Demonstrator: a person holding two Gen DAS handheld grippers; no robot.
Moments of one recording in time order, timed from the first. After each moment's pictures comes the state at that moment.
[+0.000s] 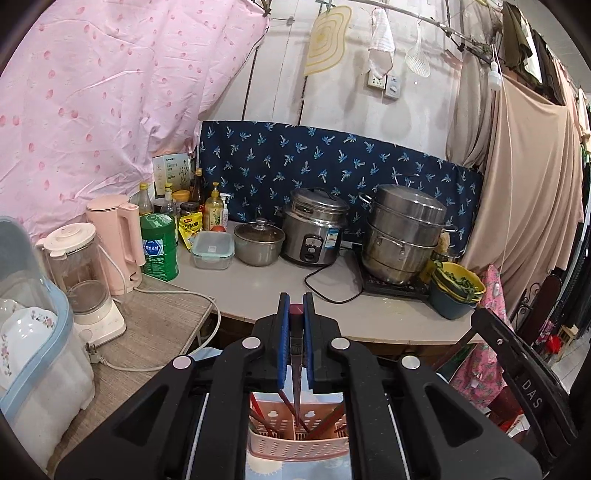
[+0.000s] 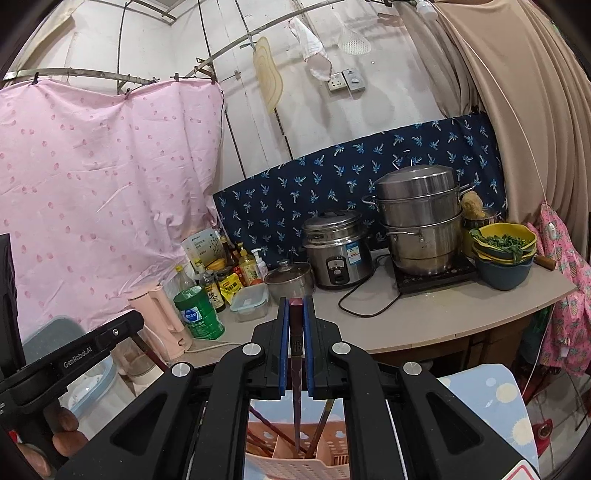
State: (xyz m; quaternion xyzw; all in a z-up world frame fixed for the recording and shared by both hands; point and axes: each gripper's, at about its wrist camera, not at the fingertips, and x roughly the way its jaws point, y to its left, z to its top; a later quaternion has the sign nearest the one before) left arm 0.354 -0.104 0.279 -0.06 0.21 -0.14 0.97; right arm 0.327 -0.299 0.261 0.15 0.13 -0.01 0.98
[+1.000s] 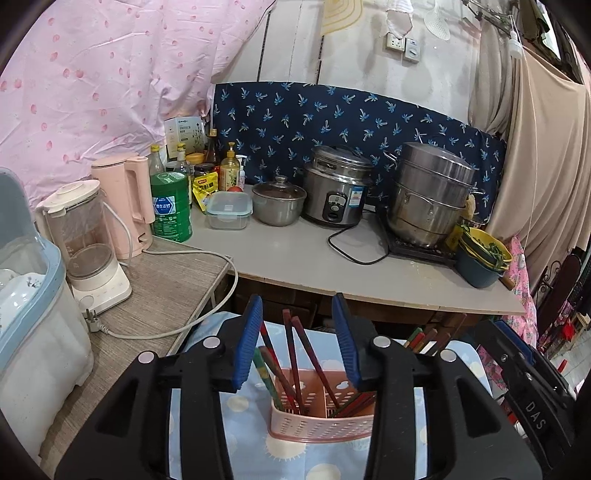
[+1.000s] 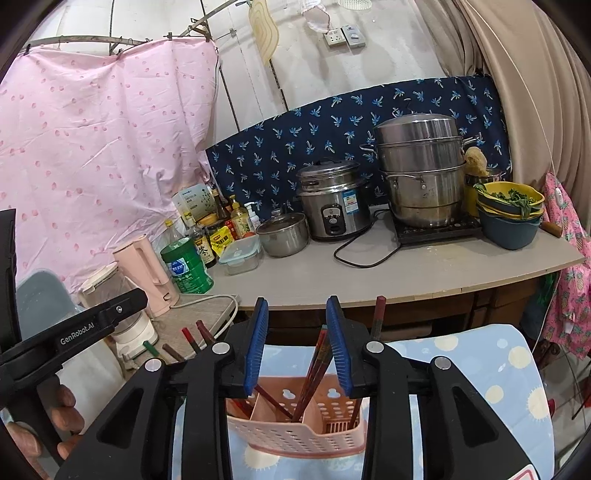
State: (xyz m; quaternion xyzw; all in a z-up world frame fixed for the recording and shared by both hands) left arm 0.373 -0.097 0.211 -0.04 0.26 -0.11 0.96; right arm 0.346 -0.291 0.187 0.14 0.20 -0.01 0.97
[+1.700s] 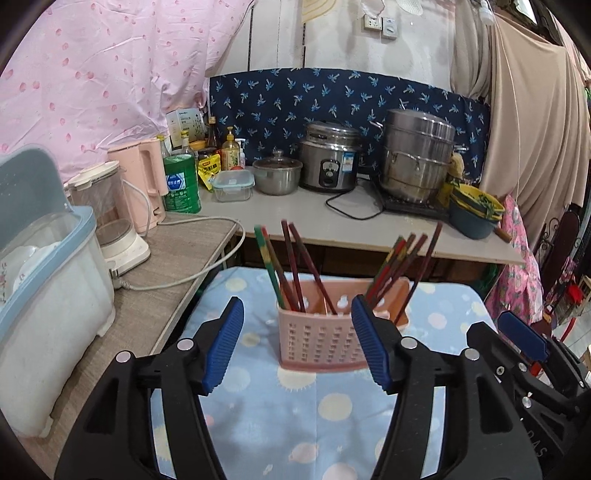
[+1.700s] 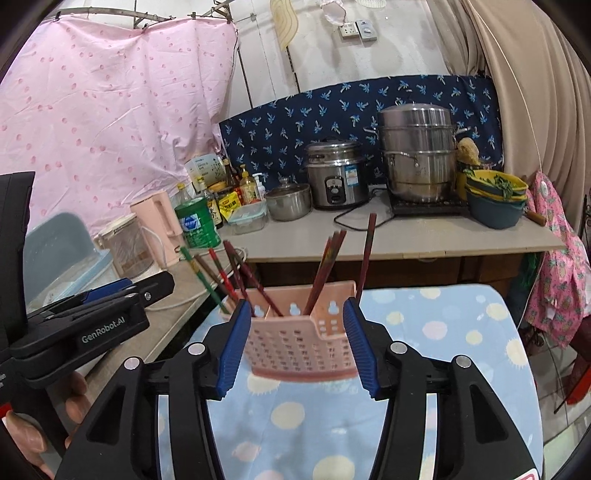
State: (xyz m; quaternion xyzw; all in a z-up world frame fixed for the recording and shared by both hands) left arm 0.277 -0.095 0.172 0.01 0.29 -0.11 0.95; right arm 0.245 -0.256 0.155 0.11 0.23 0.00 0.97
